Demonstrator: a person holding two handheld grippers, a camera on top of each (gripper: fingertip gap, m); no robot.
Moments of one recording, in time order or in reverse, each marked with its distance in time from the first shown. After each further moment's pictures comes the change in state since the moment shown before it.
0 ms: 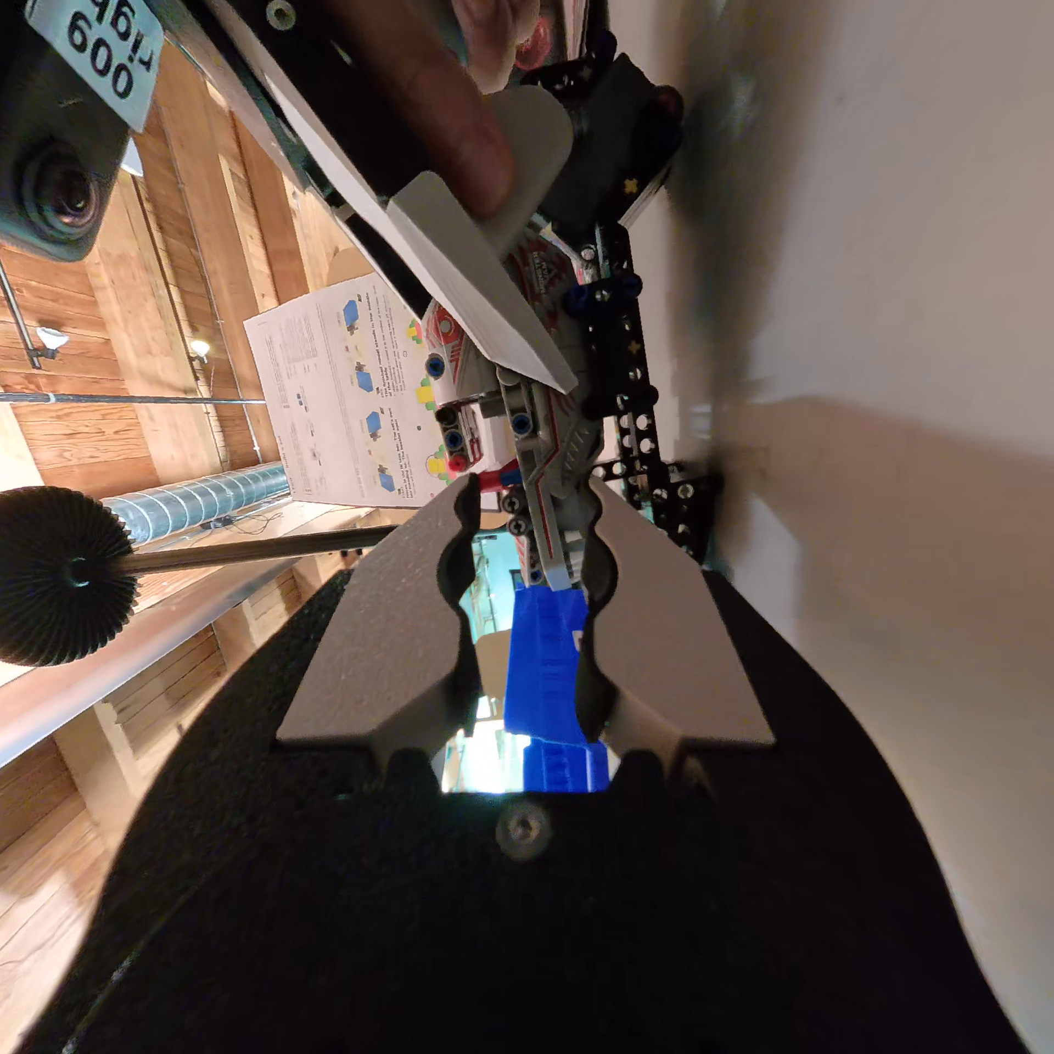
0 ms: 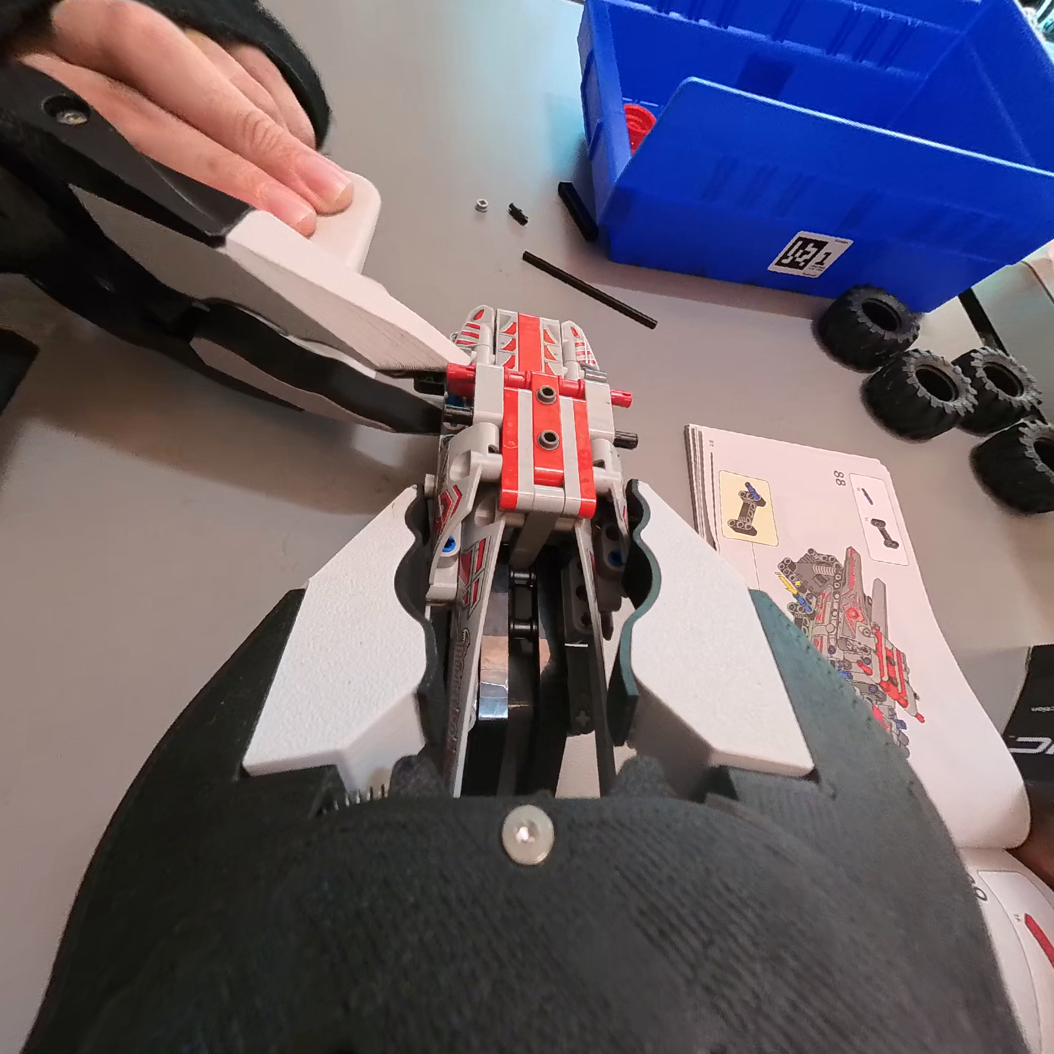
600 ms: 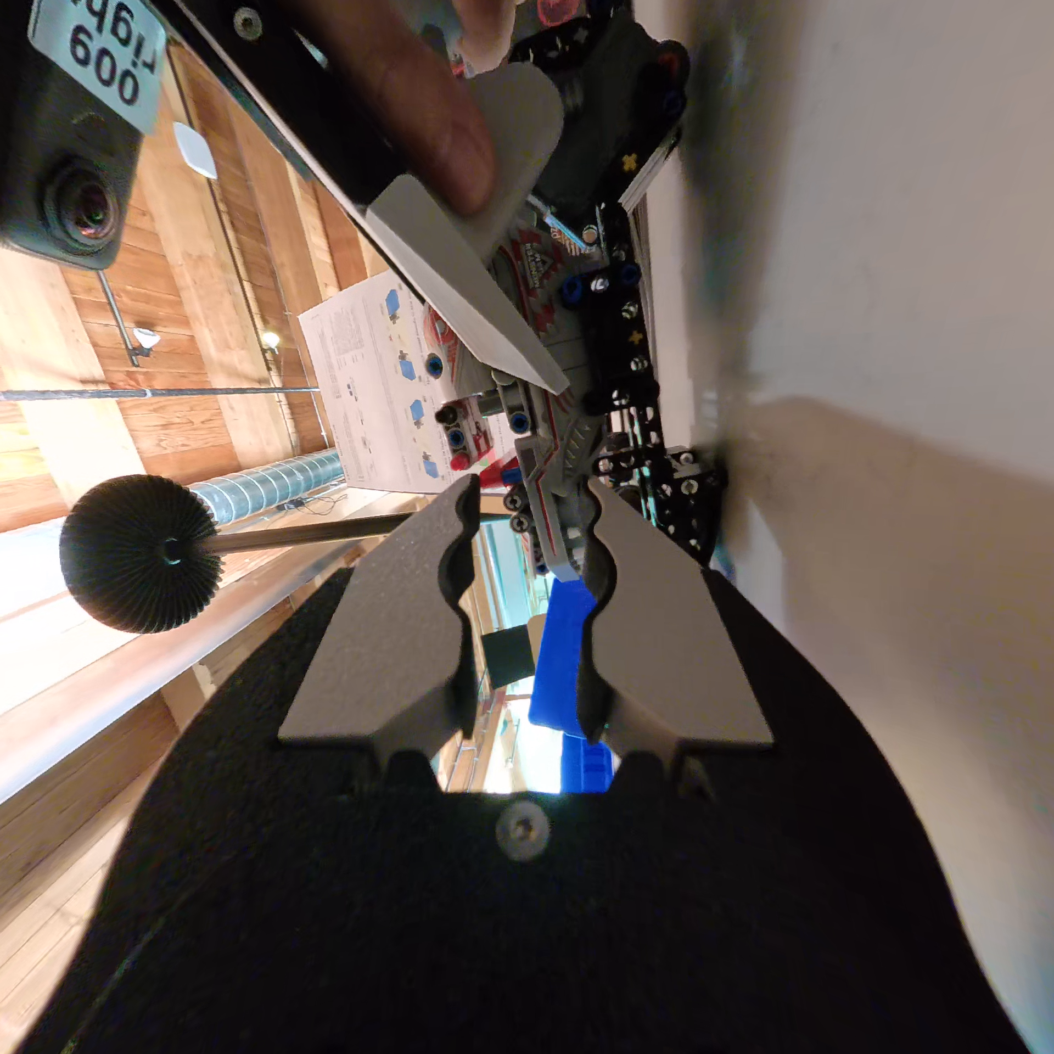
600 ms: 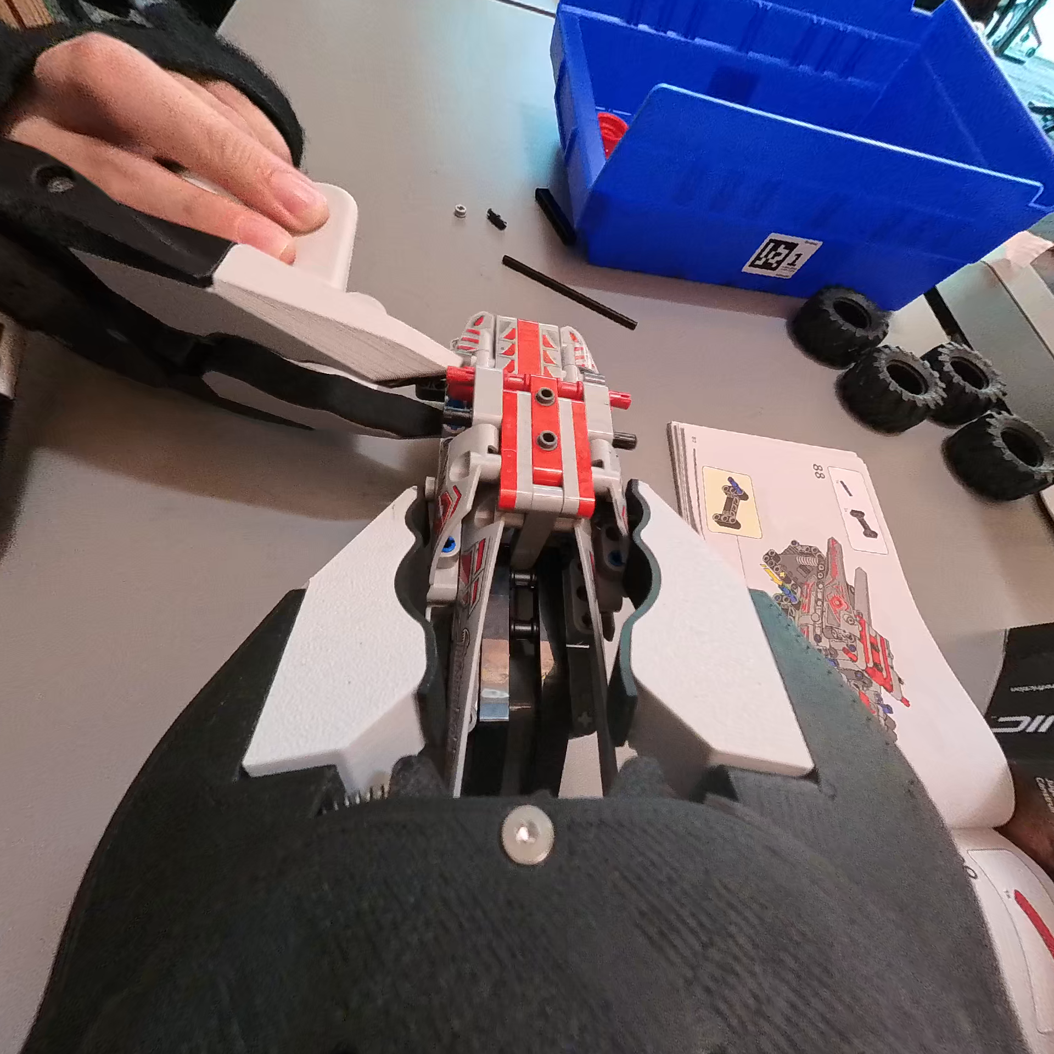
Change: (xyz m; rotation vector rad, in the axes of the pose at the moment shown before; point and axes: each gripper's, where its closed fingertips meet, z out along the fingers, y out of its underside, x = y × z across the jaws) left arm 0.000 0.003 0.004 -0.044 -0.104 0.067; right arm 0.005 0.001 -0.001 0.017 0.040 0.009
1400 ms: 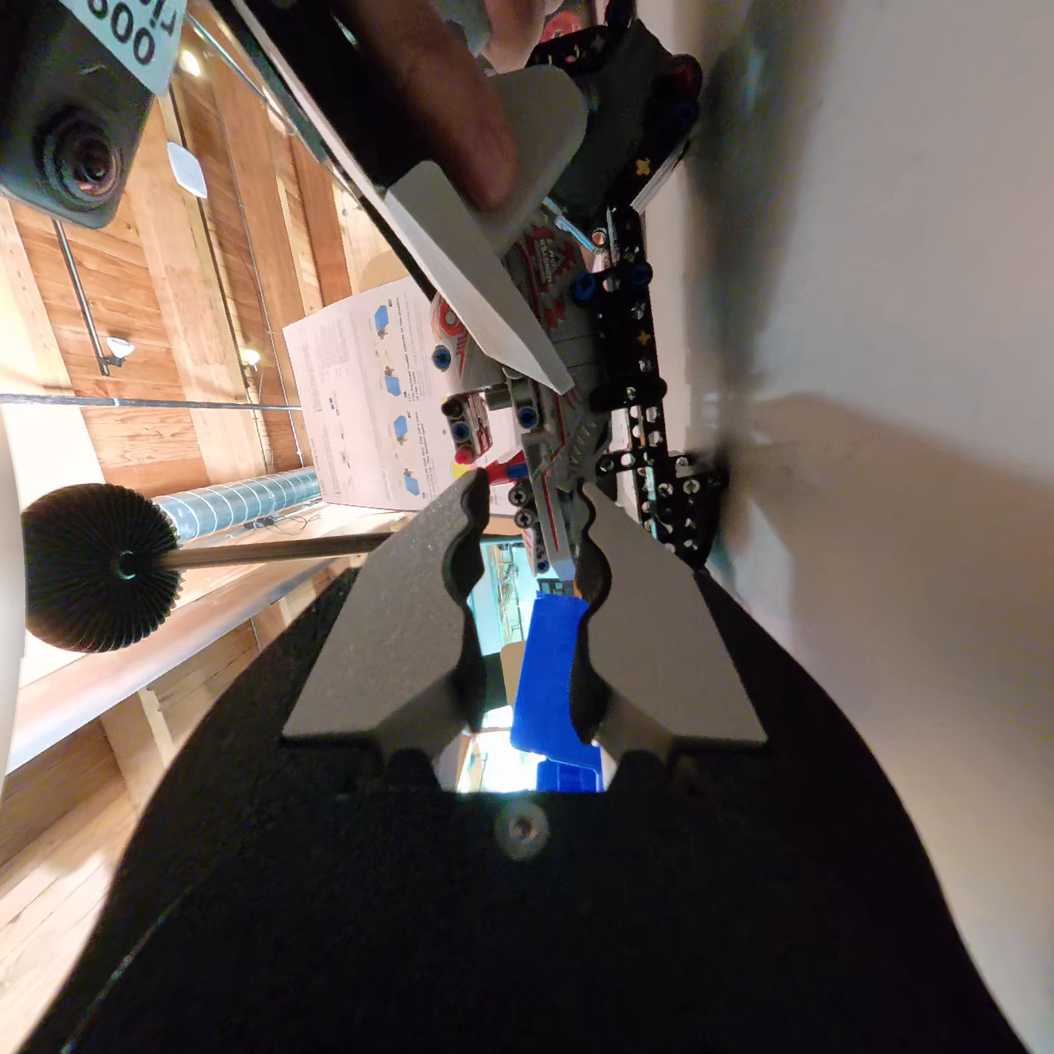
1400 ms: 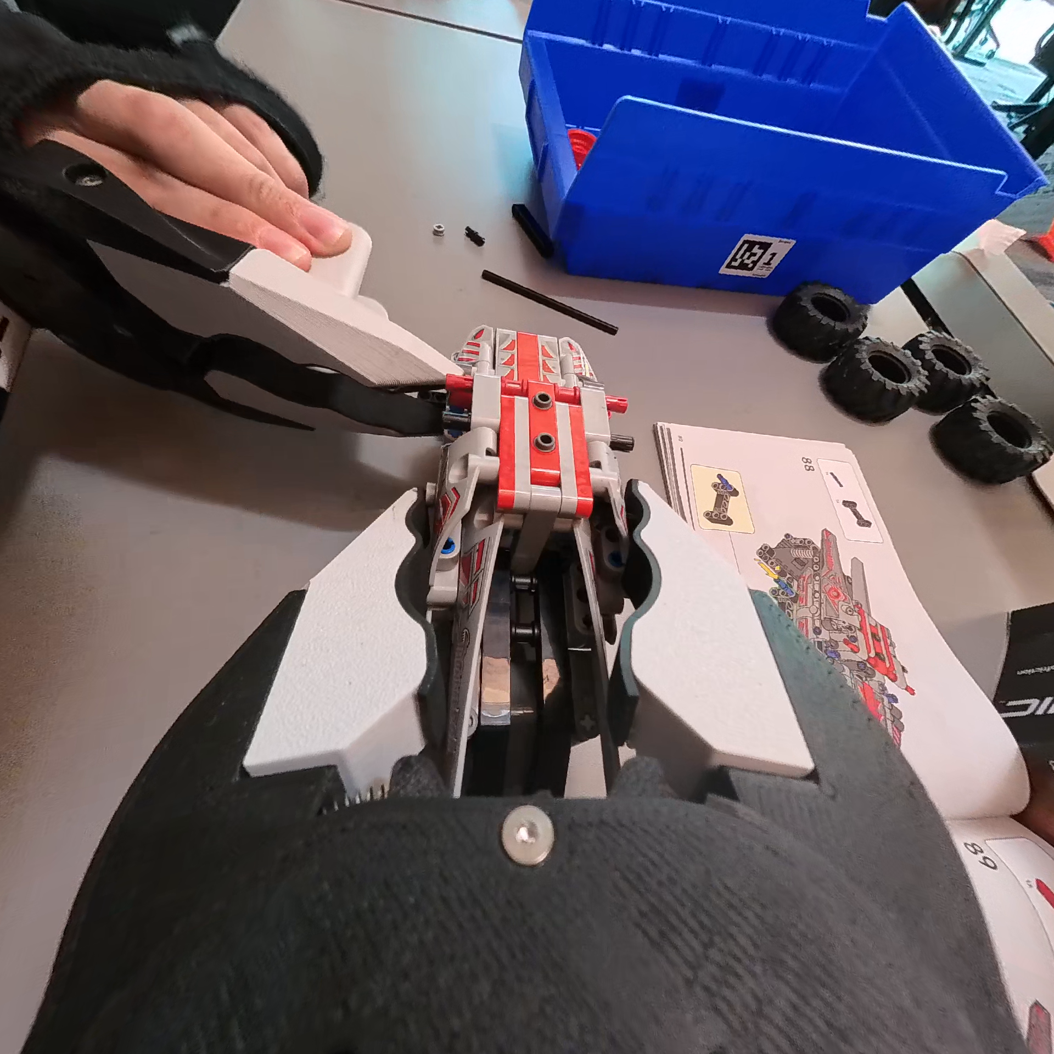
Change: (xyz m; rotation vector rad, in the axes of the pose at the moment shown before) left arm 0.000 0.004 0.004 0.063 0.029 -0.058; right arm 0.006 -0.001 0.001 0.031 0.028 0.045
